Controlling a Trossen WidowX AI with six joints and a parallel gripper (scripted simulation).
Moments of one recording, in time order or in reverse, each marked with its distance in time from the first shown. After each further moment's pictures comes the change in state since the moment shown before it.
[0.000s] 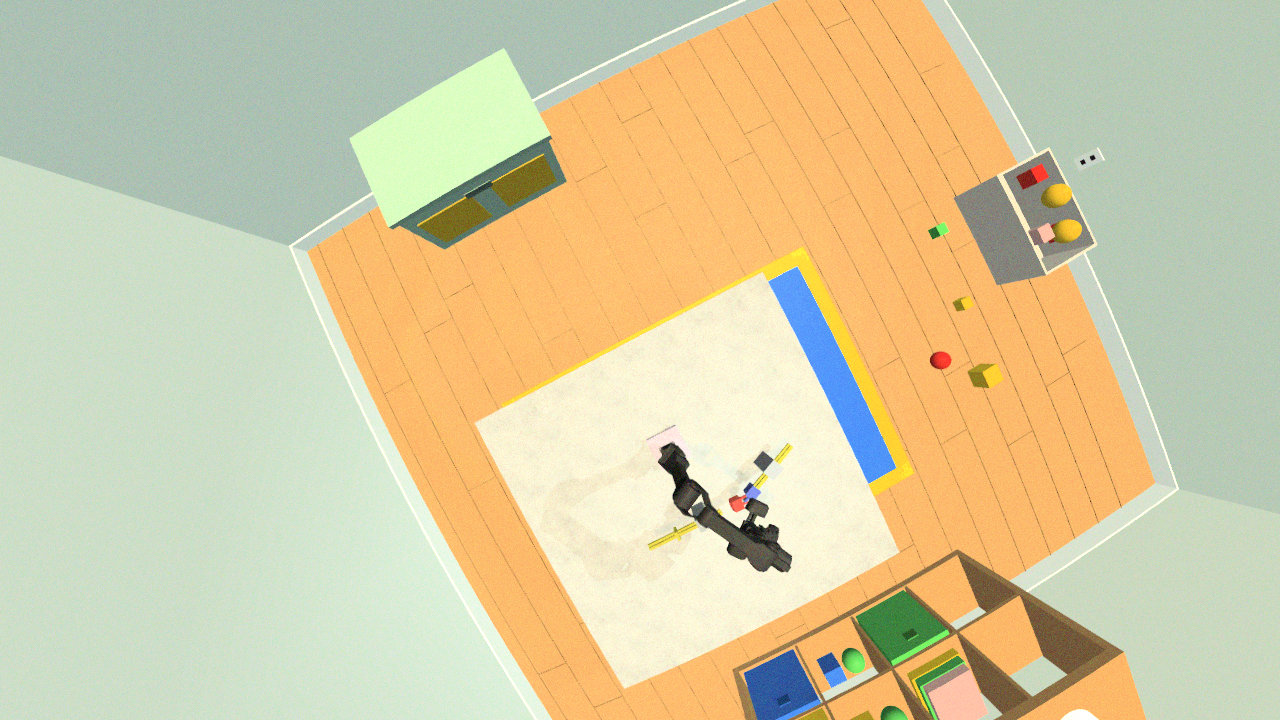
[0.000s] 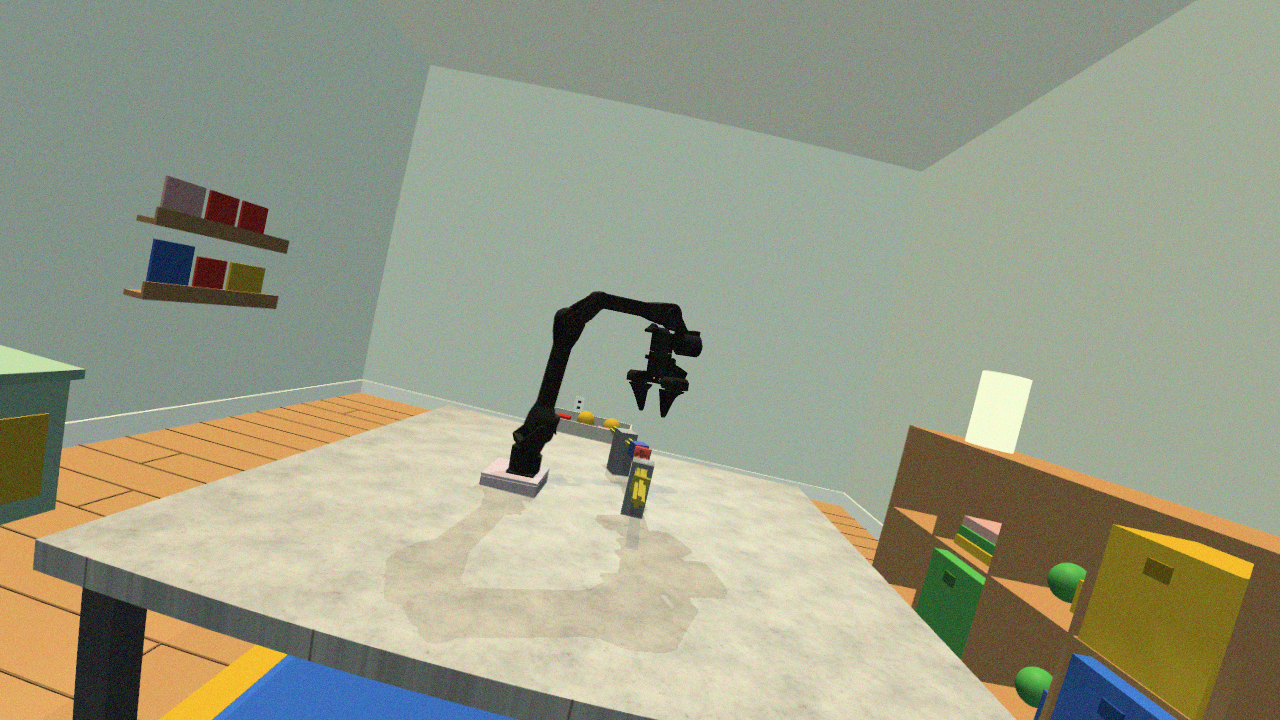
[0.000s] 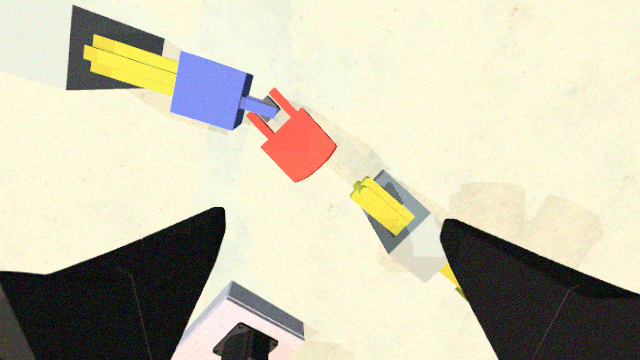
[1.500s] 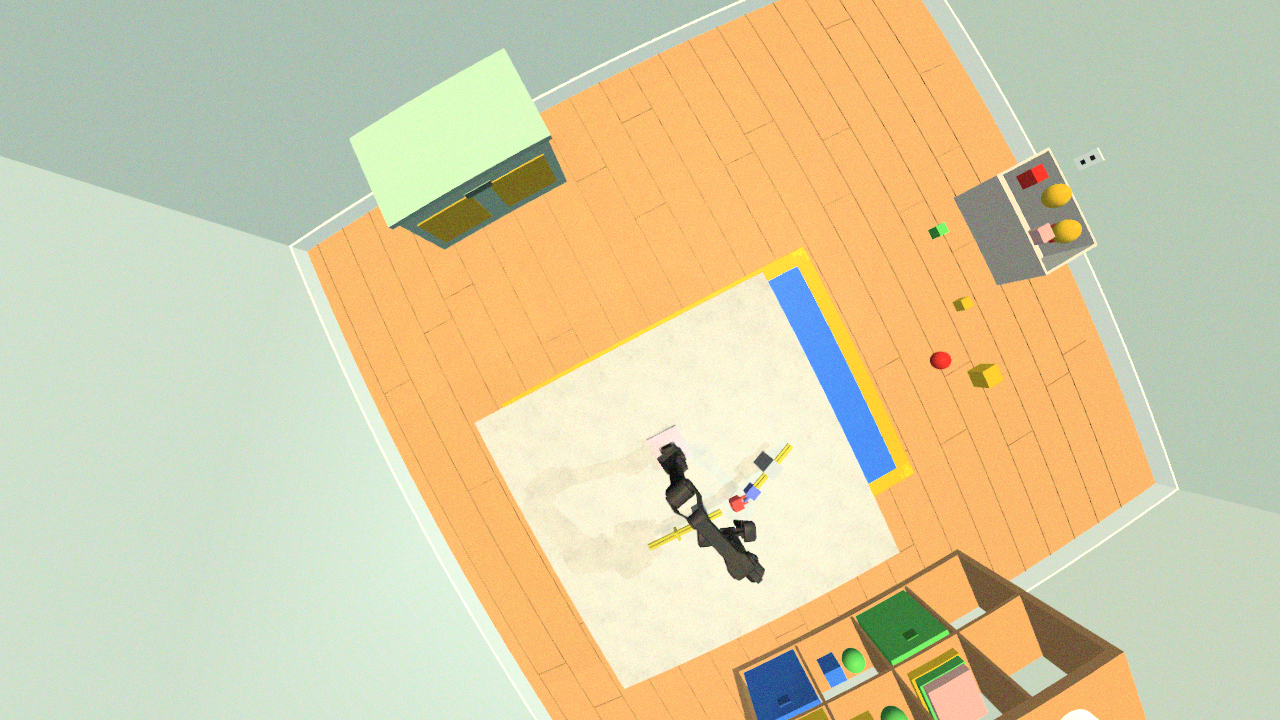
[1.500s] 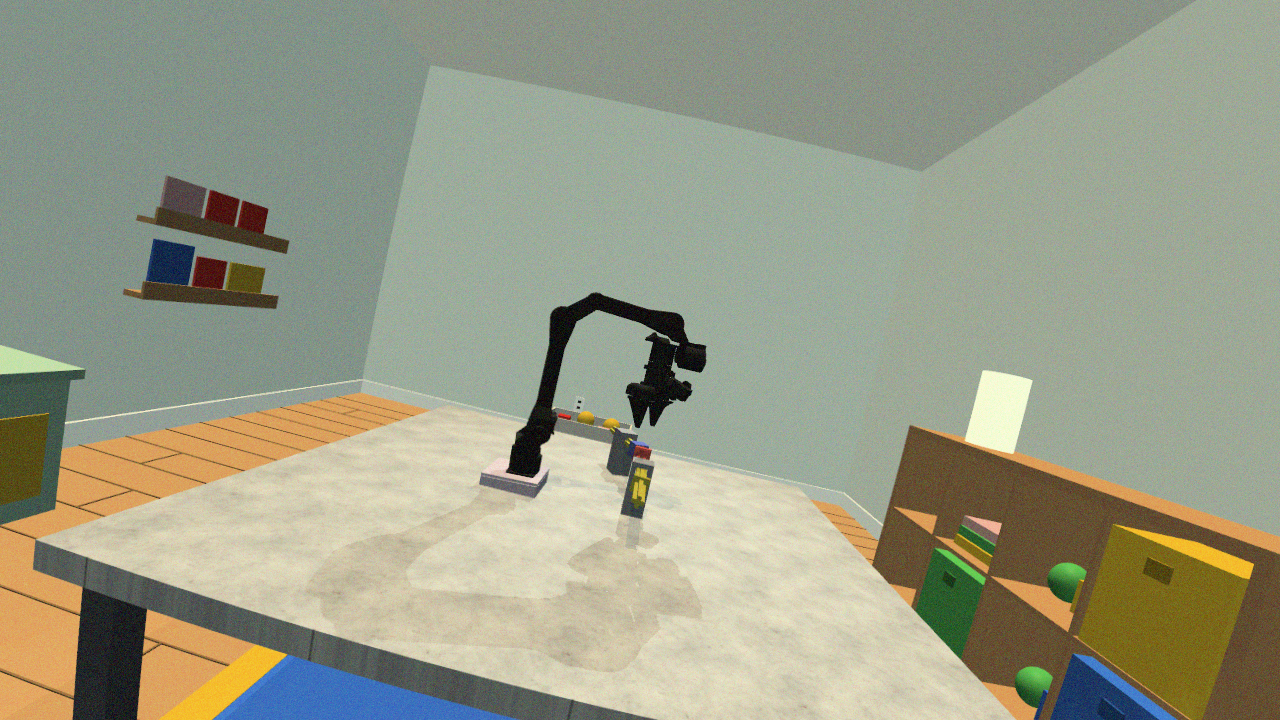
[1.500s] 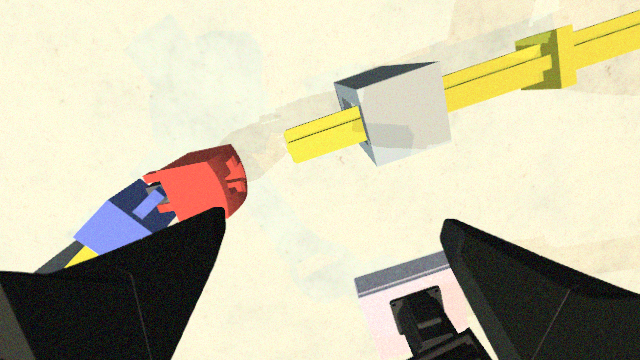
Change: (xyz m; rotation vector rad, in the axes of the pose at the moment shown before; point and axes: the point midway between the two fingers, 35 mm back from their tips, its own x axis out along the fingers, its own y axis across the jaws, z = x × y) arm 0.025 -0.047 -0.048 1.049 0.092 -0.002
